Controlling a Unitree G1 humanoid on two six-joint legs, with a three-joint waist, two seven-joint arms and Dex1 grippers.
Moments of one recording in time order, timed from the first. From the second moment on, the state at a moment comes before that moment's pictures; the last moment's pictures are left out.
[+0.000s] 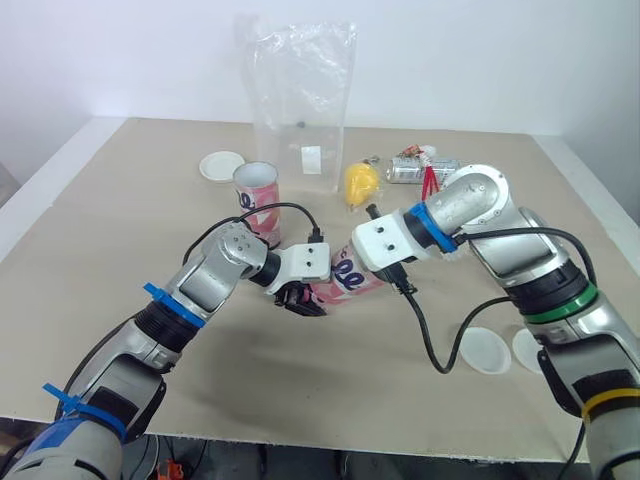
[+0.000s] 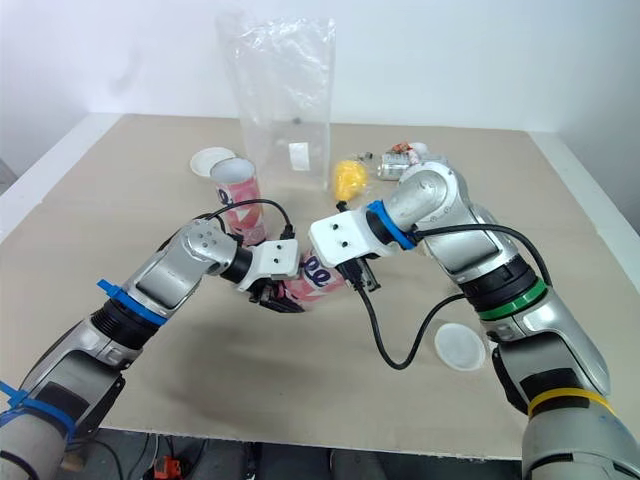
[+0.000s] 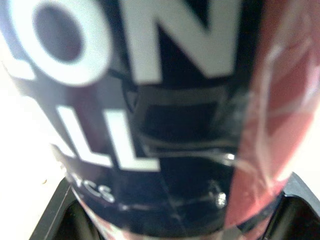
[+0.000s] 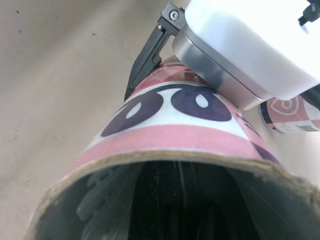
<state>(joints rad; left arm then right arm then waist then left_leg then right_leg) -0.83 0.46 -0.50 0.13 0.04 0.42 -1.25 -1.00 -0.68 0.48 0.05 -0.02 0.09 1.52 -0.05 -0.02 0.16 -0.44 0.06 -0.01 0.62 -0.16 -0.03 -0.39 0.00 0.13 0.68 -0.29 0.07</state>
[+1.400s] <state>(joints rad) -0.63 0.31 -0.34 0.20 -0.06 0.21 -1.11 -0.69 -1.01 -0.13 -0.12 0.42 0.63 1.38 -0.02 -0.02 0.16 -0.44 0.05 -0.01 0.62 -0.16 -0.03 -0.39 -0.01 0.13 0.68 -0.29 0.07</state>
